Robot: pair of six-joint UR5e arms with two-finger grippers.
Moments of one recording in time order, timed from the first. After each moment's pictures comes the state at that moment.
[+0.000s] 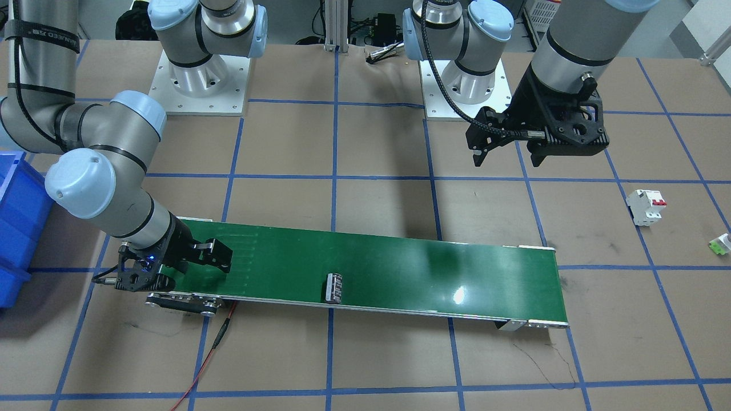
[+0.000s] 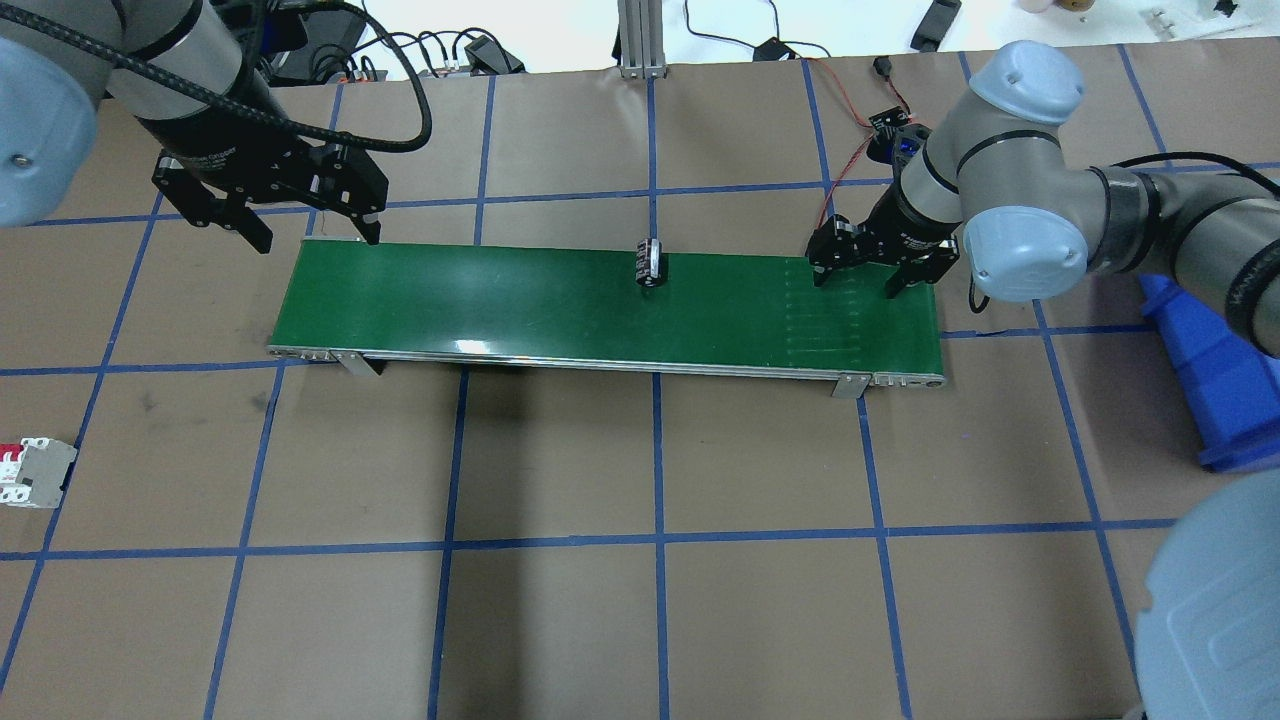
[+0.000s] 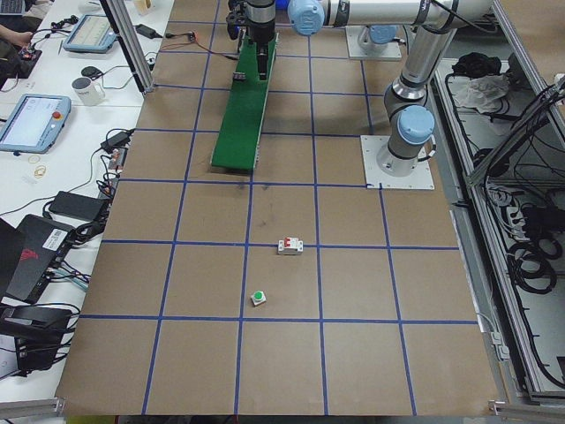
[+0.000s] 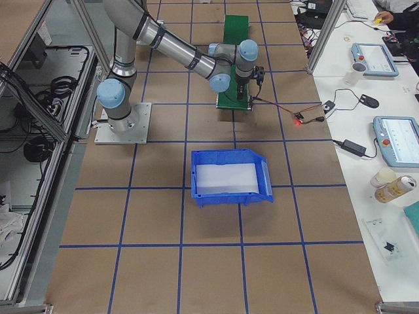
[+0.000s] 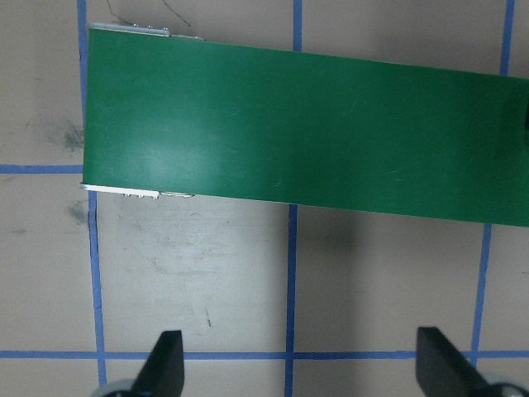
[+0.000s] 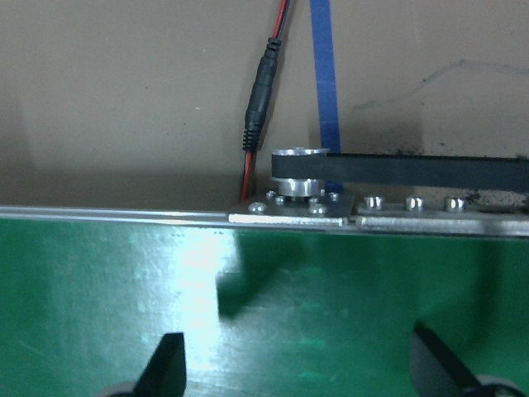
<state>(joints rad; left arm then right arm) -1.52 -1.58 -1.57 -1.56 1.56 0.02 1.47 -1.22 1.82 -2.16 -1.34 -0.01</state>
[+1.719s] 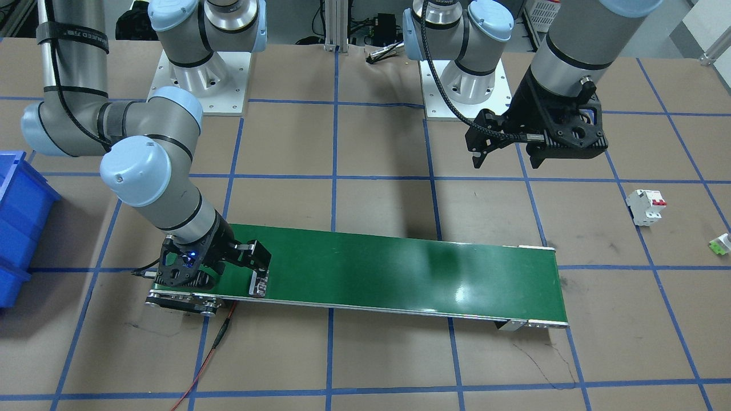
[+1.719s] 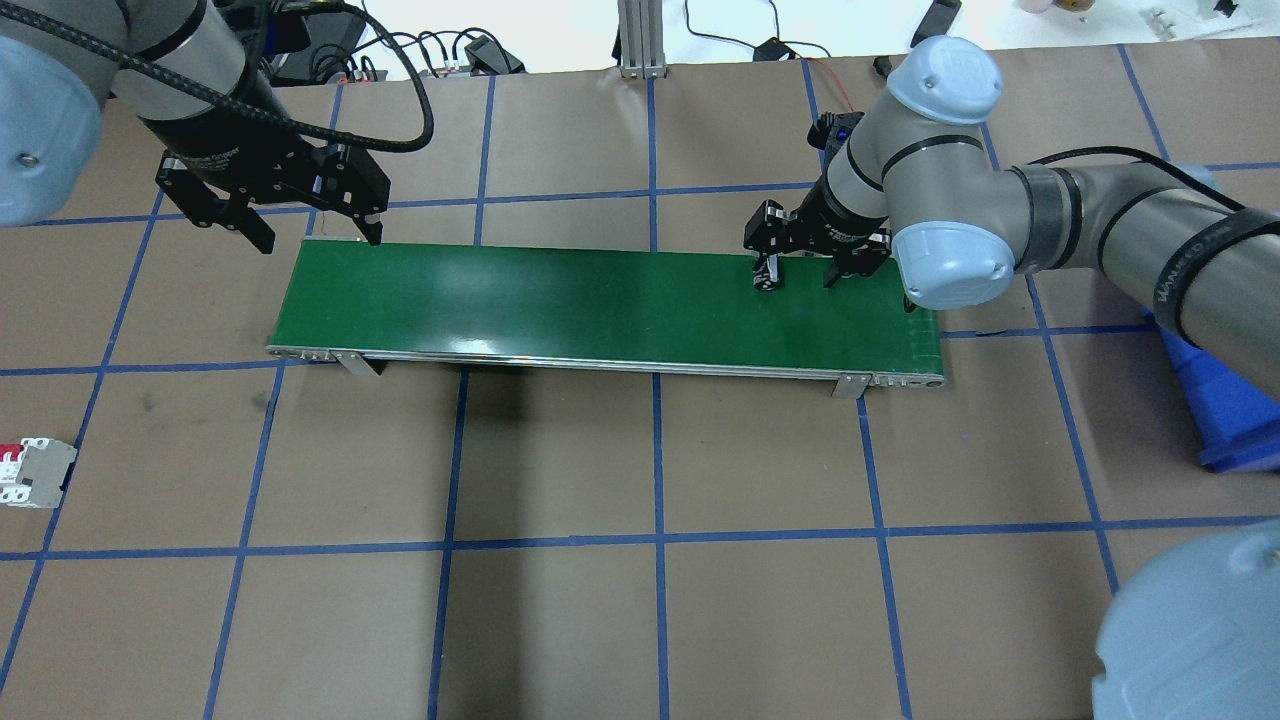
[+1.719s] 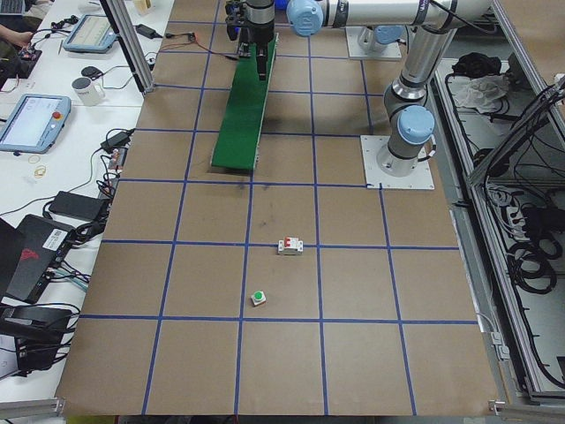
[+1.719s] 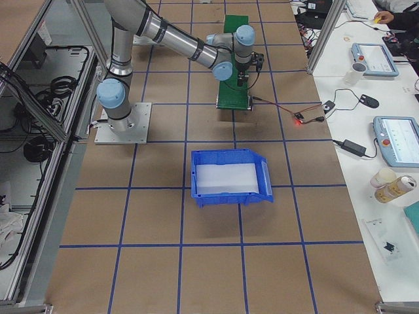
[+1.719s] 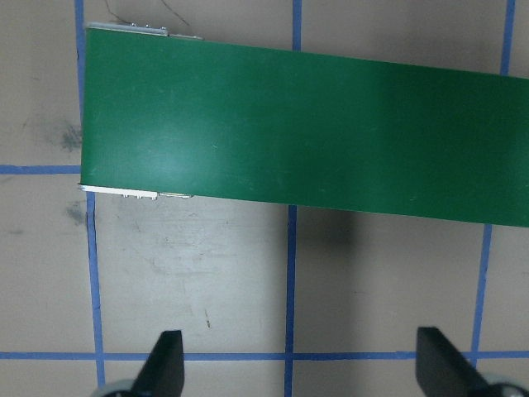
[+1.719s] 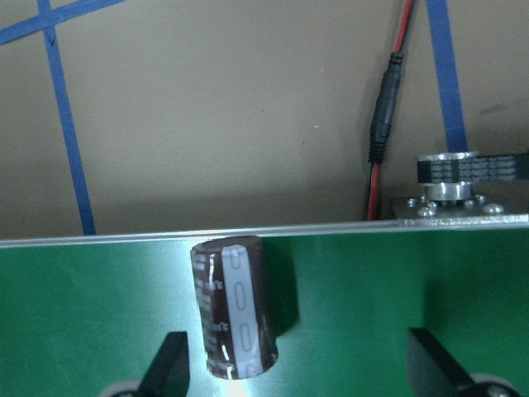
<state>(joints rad) -1.52 -1.59 -1.57 -1.56 1.56 0.02 1.59 -1.21 1.79 -2.25 -1.33 0.21</state>
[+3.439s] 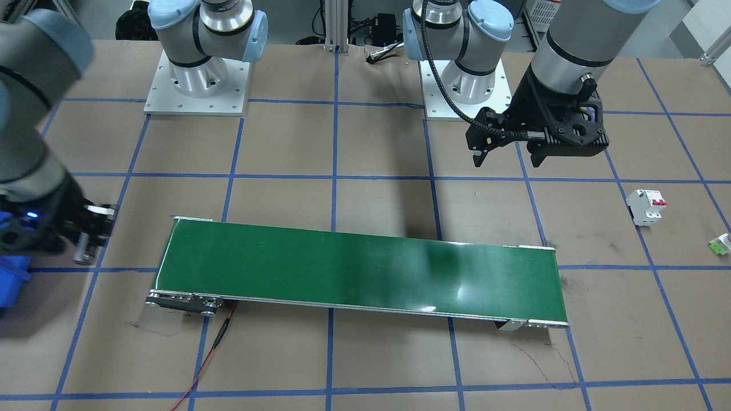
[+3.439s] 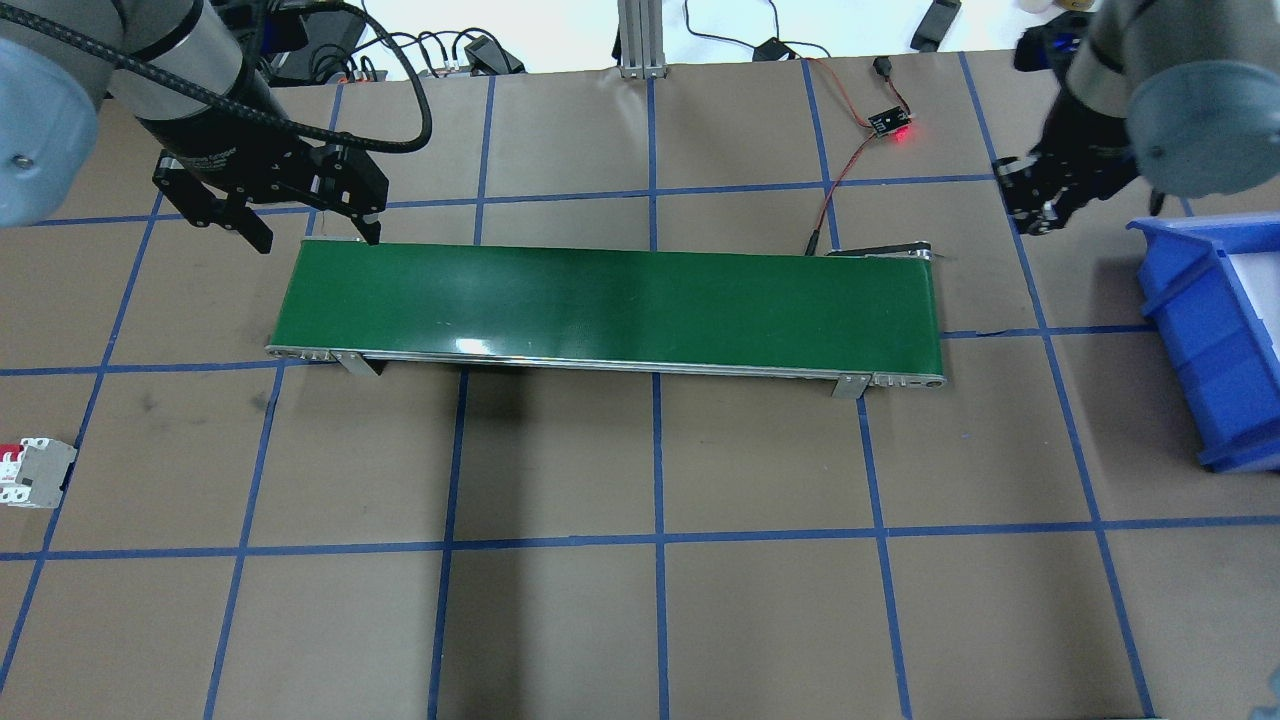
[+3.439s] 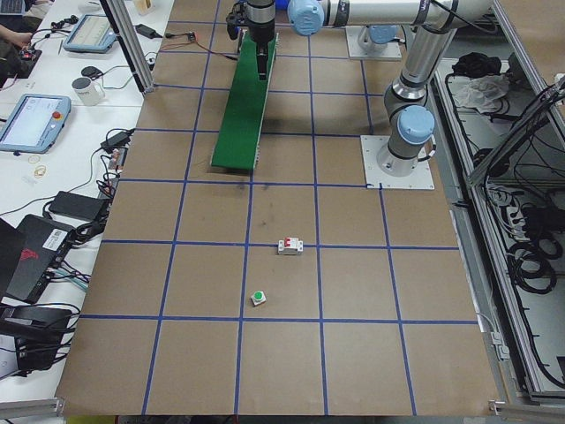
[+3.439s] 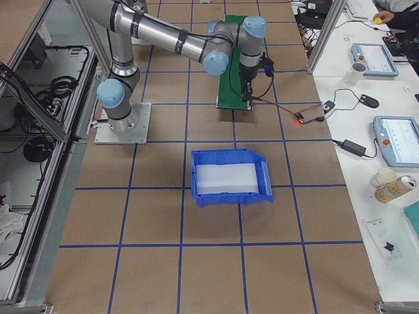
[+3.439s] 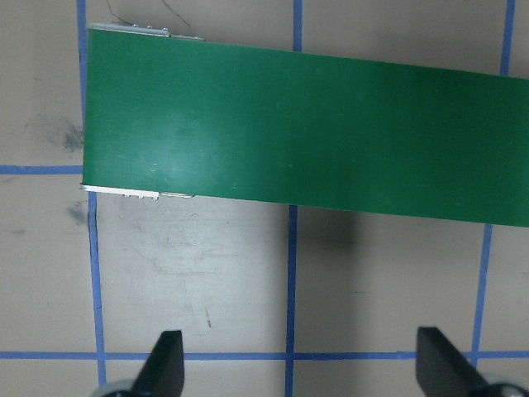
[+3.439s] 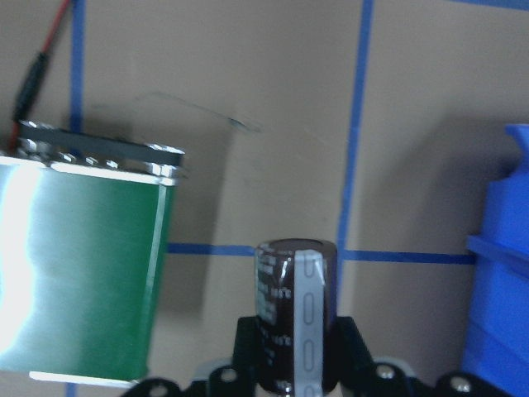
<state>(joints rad) -1.52 -1.58 -1.57 -1.56 1.56 0.02 1.34 -1.38 1.66 -1.90 -1.67 -0.29</state>
